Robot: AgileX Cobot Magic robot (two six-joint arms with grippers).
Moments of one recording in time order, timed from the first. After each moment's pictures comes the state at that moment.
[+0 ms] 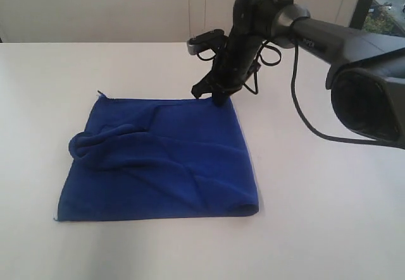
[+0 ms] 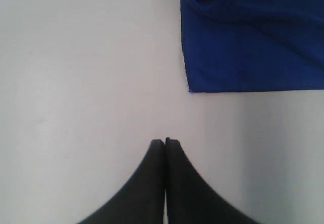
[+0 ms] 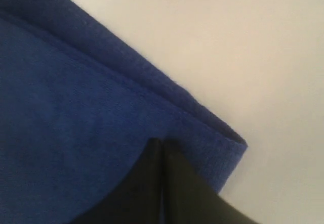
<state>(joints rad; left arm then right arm) -0.05 0.73 -0.74 -0.16 1.13 0.00 0.40 2.50 -2.21 0.18 1.08 -0.35</state>
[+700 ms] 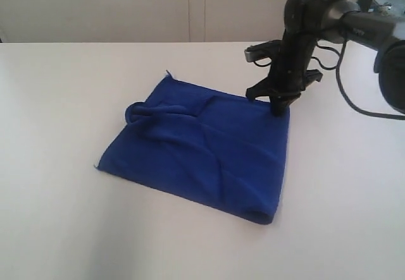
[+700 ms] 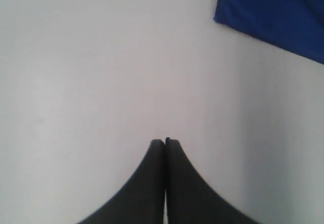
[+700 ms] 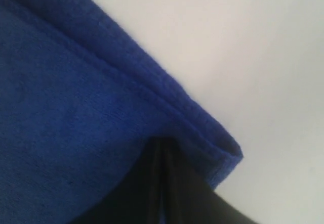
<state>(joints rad) -0.05 0.73 -0.74 -0.16 1.13 0.00 0.22 2.43 -2.04 0.04 1.19 -0.22</state>
